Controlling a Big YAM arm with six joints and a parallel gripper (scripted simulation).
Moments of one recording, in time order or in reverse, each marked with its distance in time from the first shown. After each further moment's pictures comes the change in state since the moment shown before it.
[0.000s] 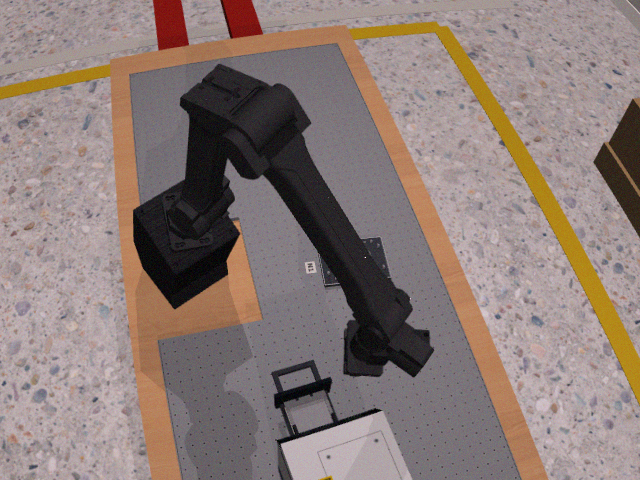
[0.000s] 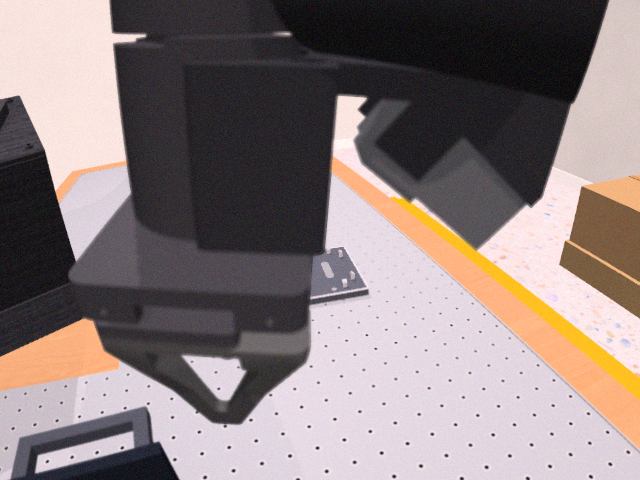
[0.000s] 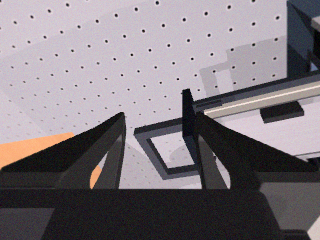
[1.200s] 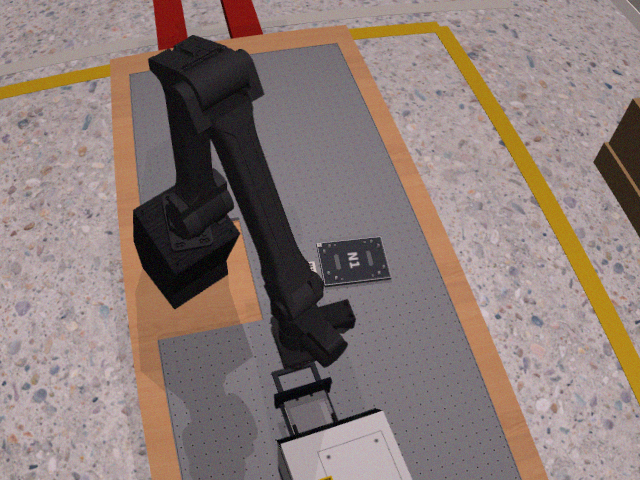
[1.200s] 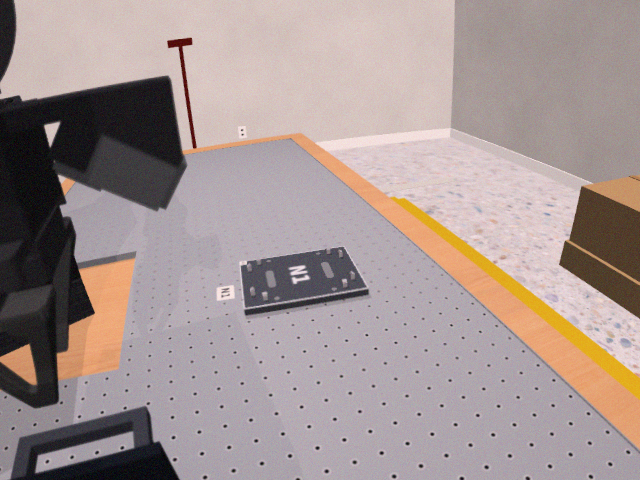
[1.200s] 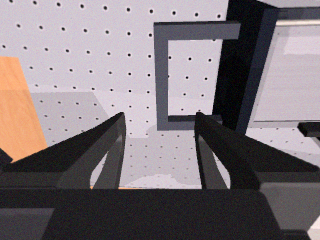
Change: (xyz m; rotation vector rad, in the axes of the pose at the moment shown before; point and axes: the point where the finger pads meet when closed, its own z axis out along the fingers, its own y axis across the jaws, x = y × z) arm 0.115 0.013 0.026 0.089 -0.101 -0.345
